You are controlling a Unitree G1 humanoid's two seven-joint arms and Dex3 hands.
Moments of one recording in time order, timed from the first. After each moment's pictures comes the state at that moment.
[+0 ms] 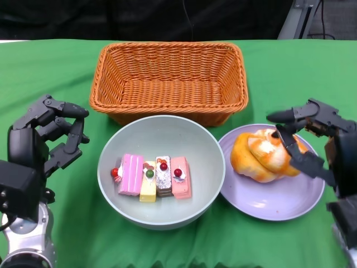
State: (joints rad) left arm -0.56 0.11 0.25 1.20 -0.08 -1.03 -0.09; right arm -0.18 -0.08 0.04 0.29 -0.11 -0.68 -0.15
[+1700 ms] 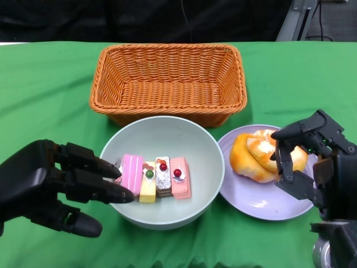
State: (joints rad) left arm -0.38 0.42 0.10 0.77 0.18 -1.57 -0.56; right arm -0.06 0.09 0.01 0.18 -0.09 -0.66 -0.14
